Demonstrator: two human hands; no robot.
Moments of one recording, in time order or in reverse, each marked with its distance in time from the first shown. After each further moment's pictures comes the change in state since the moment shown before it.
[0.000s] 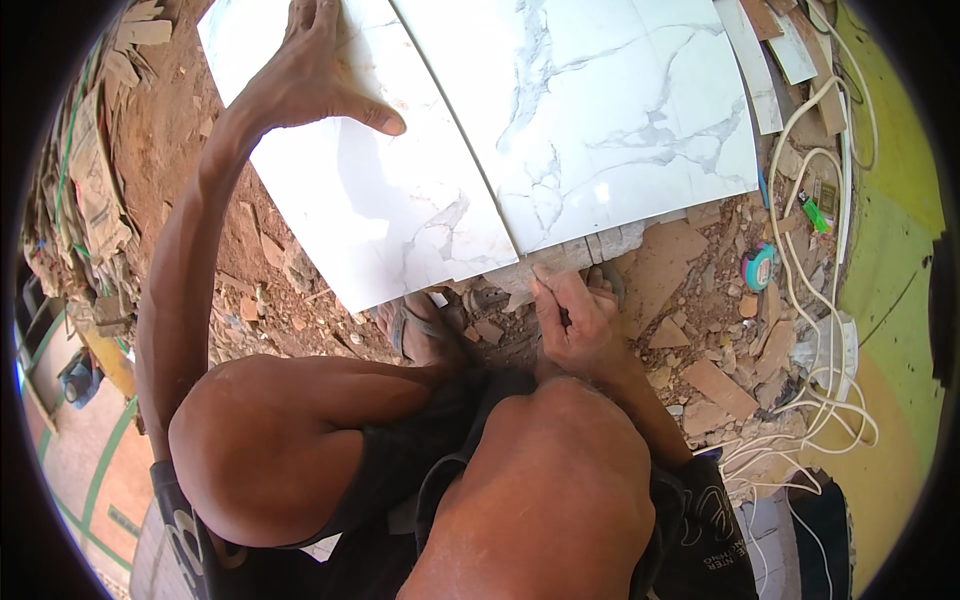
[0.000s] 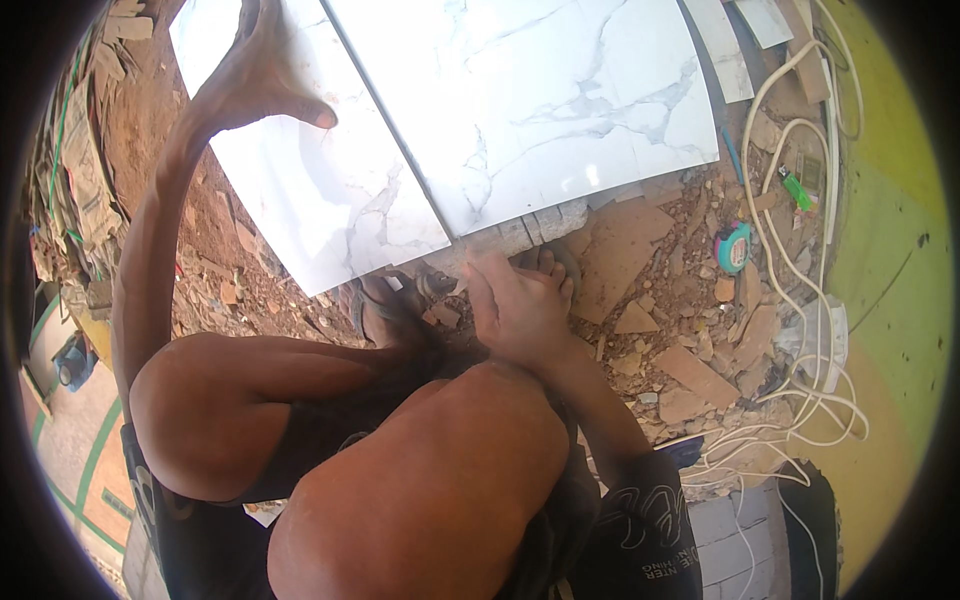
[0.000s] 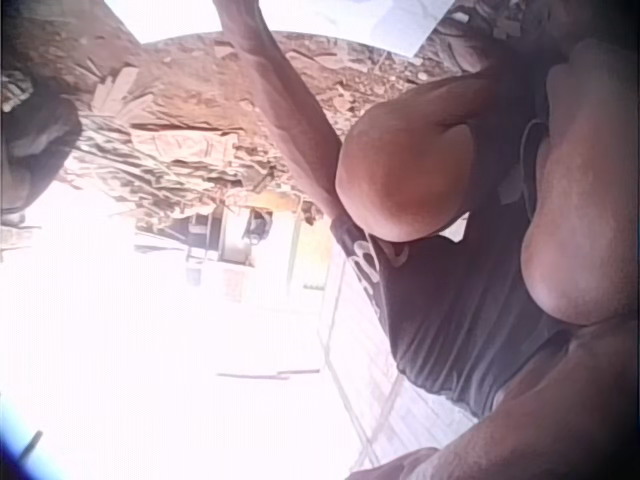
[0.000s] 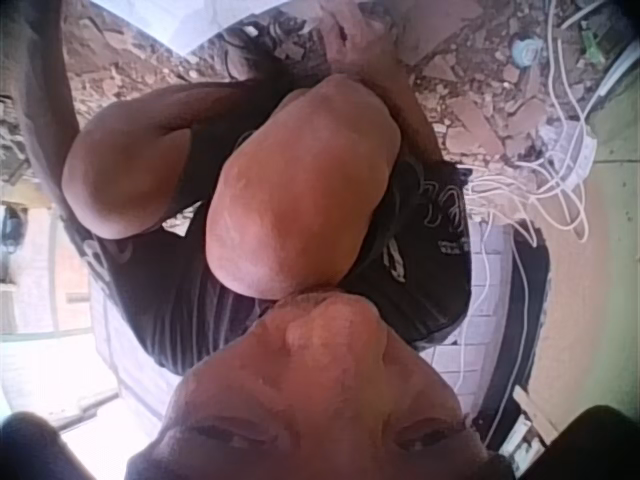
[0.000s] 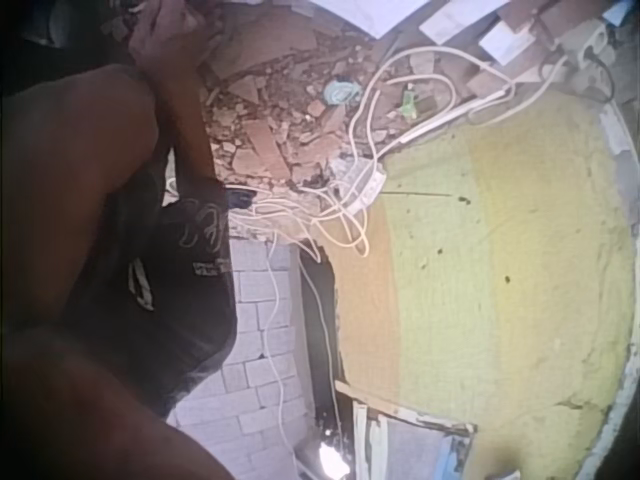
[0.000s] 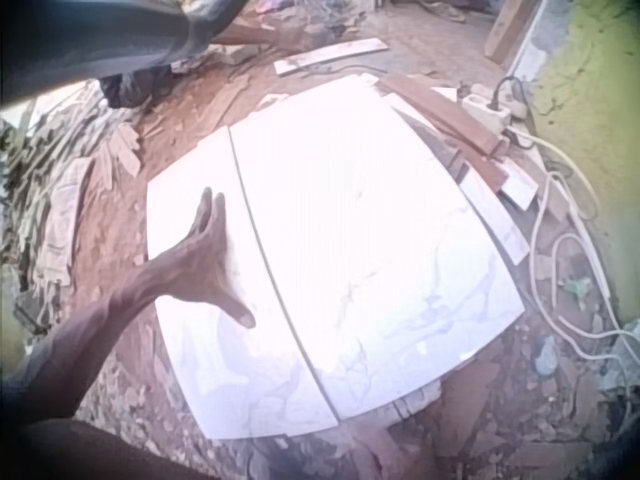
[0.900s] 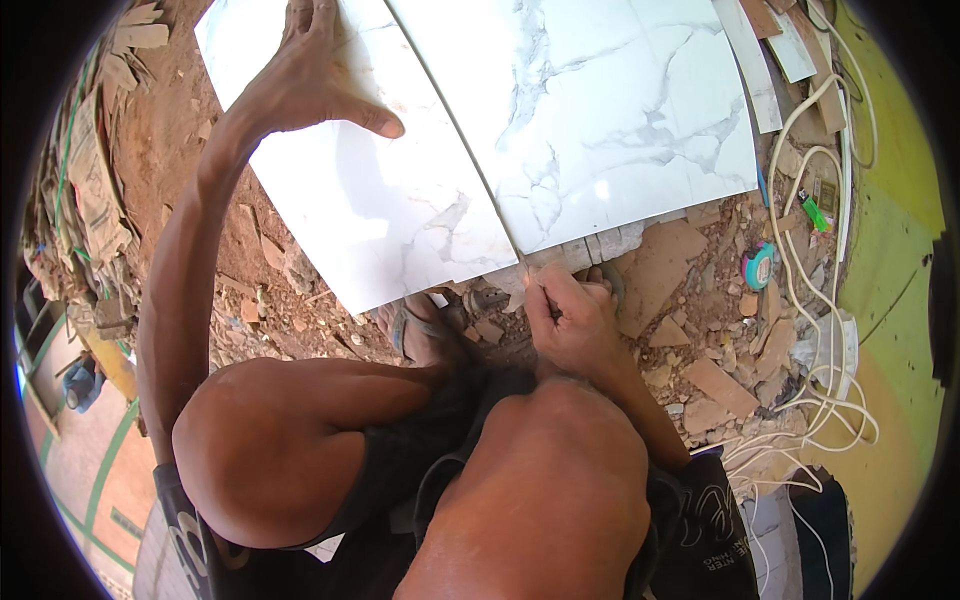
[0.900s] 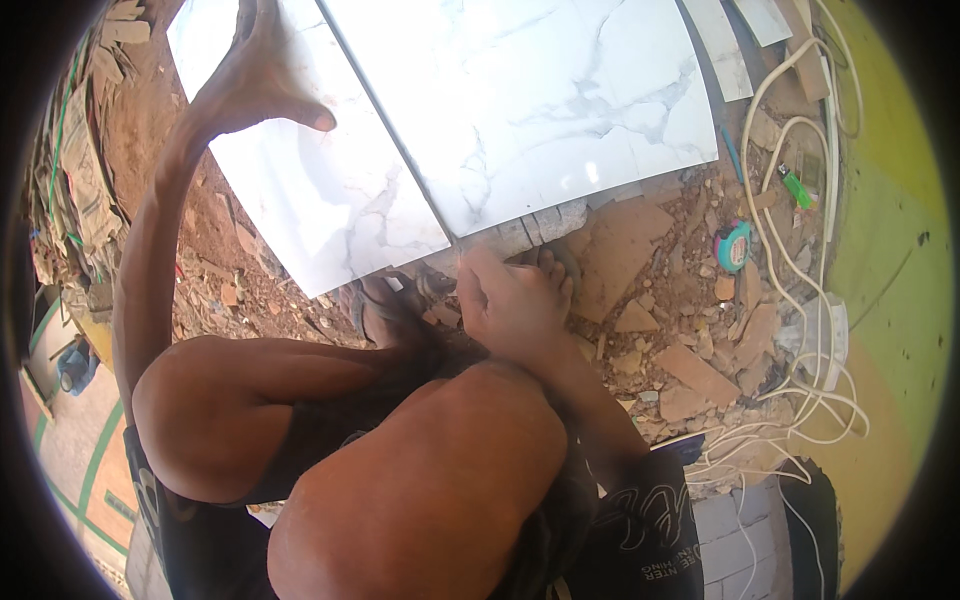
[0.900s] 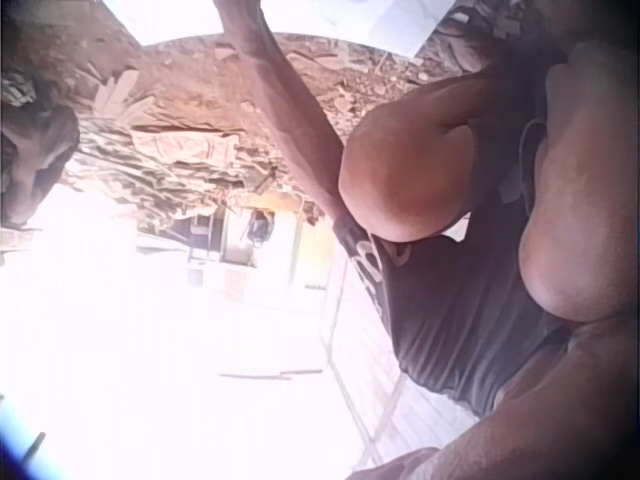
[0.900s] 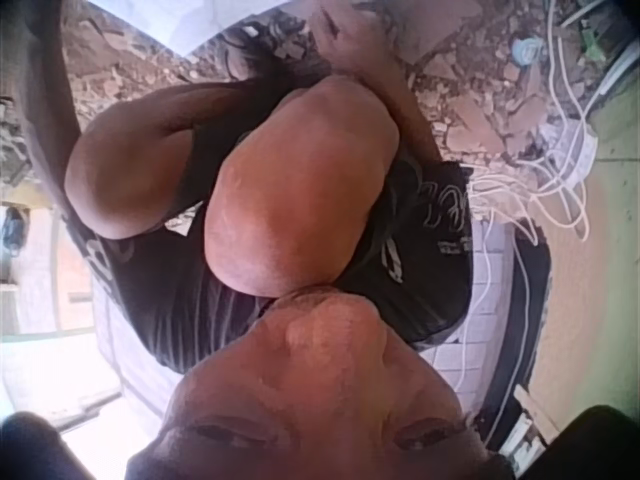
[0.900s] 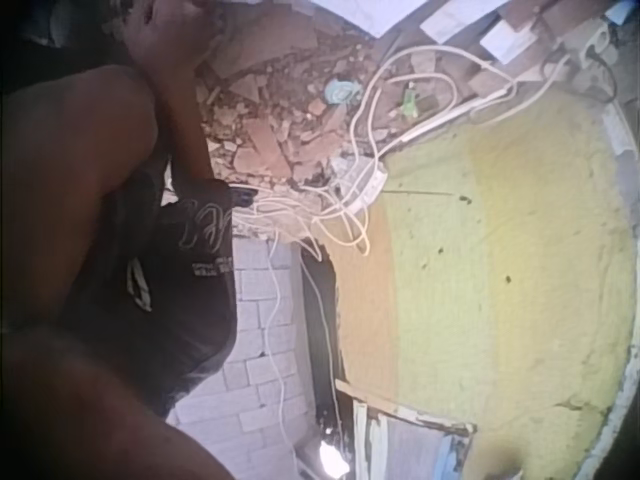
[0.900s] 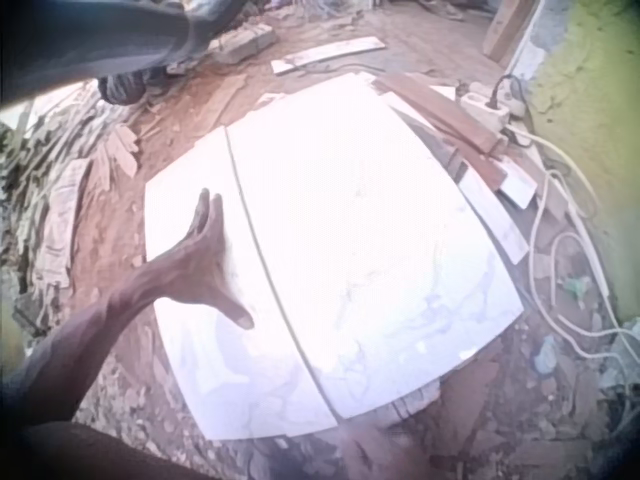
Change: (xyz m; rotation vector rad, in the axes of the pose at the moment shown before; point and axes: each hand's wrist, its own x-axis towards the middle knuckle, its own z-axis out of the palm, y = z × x) left_hand 0.000 0.006 -0.005 -0.018 0.009 -0.026; right_hand 0.010 -0.009 0.003 -0.044 -0.065 0.150
